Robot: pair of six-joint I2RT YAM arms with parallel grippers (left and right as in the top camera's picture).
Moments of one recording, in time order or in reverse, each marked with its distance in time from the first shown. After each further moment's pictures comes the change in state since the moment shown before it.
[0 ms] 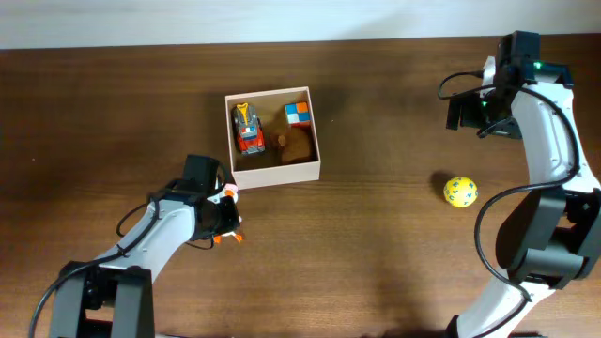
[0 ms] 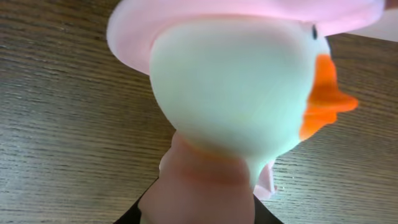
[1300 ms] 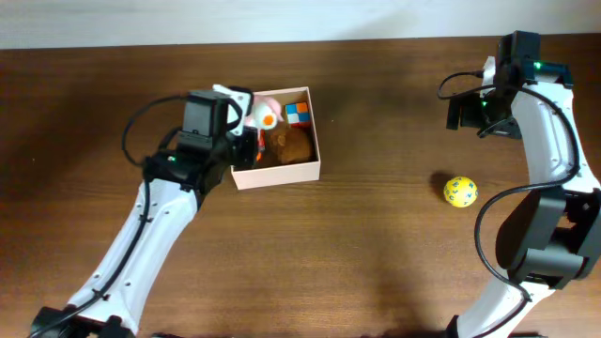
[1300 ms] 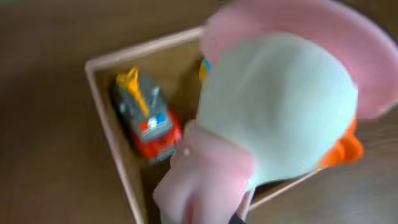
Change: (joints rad) left arm -0.126 -0.101 0.400 0.073 -0.009 0.374; right arm 0.000 0.000 0.000 0.000 0.000 0.000
